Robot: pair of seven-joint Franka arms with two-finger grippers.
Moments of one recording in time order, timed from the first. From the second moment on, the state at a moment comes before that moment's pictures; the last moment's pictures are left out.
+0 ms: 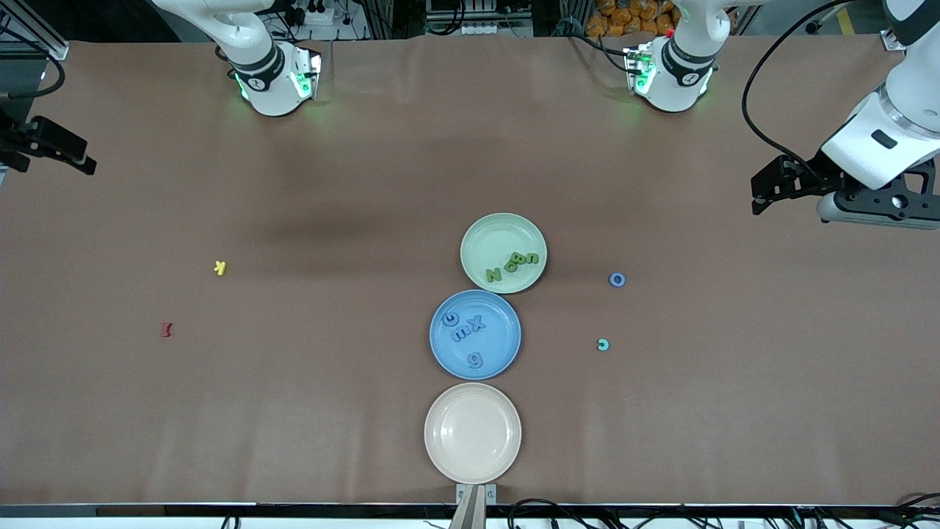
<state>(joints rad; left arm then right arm) 0.05 0.03 -0.22 -1.57 0.01 1.67 -0.03 0.00 -0.04 -0.06 -1.52 0.00 1.42 0.00</state>
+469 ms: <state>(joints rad) 0.05 0.03 -0.22 -1.57 0.01 1.67 -0.03 0.00 0.00 -0.04 -1.56 0.00 1.51 0.01</state>
